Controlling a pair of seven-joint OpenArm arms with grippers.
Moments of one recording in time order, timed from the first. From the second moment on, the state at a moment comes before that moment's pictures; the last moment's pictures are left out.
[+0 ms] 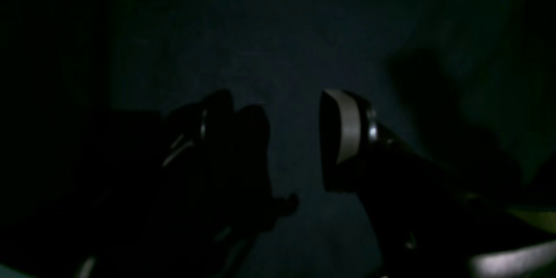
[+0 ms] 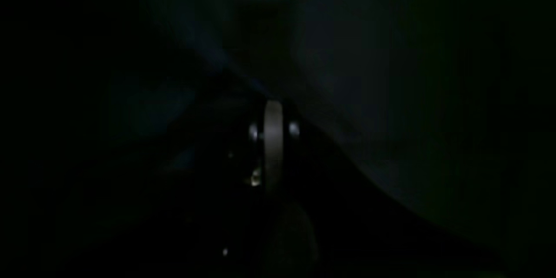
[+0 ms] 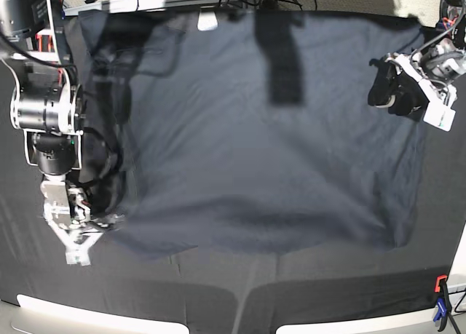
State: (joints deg) left arm 23.7 -20.3 -23.9 102.8 -42.1 -38.9 43.6; right arm 46.6 19.2 -2.8 17.4 -2.3 0.0 -20.4
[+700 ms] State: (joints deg) left arm 23.7 -20.3 -23.9 102.8 -42.1 -38.9 43.6; right arm 45.9 19.8 -2.8 29.0 -4.5 -0.2 -29.2
